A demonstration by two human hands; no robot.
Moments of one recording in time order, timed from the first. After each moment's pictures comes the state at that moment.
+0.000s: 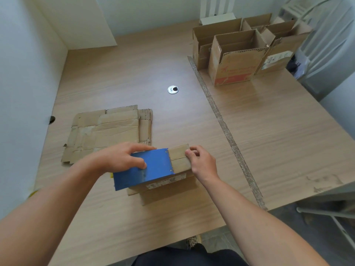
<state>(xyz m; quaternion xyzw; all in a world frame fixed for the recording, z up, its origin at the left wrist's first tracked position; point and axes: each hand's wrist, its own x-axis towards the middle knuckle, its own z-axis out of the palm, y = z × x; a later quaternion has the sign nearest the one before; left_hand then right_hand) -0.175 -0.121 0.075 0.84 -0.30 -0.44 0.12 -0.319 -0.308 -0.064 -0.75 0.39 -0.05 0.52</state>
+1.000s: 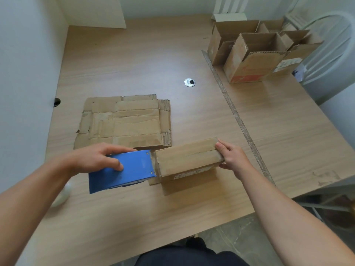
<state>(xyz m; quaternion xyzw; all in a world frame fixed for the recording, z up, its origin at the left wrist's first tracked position) -0.089 0.036 0.042 0.78 -0.29 -0.51 0.21 -0.313 -0.288 -0.033 -0.65 0.46 -0.02 0.60</state>
